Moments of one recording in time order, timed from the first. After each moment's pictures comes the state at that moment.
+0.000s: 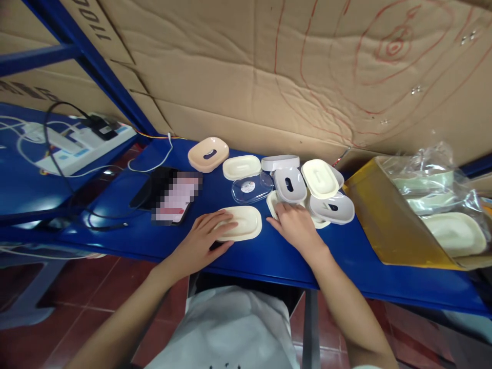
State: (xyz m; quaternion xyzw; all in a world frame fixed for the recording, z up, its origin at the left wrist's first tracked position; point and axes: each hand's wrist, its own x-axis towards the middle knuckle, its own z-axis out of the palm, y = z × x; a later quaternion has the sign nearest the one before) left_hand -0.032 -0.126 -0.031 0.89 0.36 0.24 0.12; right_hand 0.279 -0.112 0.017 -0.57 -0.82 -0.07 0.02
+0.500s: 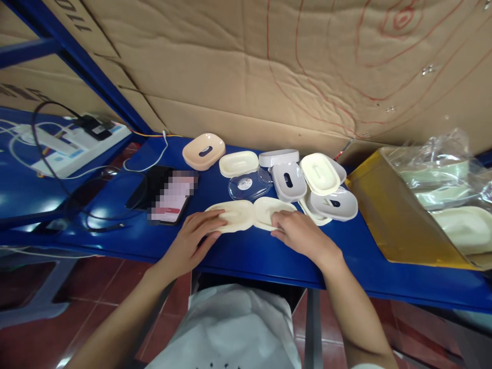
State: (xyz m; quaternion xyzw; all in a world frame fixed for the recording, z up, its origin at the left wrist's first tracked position) left_hand -0.038 -0.124 -0.022 0.87 0.37 0.31 0.13; right_hand 0.295 -0.125 0.038 -0.51 -0.83 0.23 0.05
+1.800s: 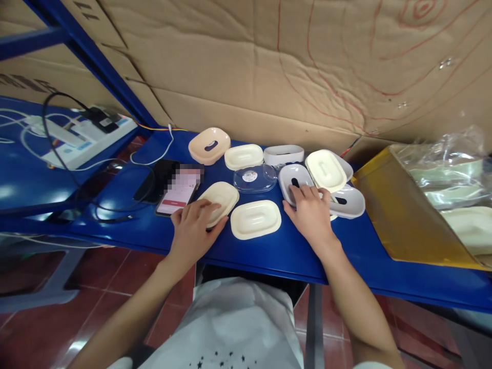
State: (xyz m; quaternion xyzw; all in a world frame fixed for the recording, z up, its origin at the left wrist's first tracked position) left_hand -0.024 -0.129 -0.032 0.79 0.55 0.27 -0.06; right_hand 0.296 -0.109 0.014 -0.63 -0.76 -0.10 0.12
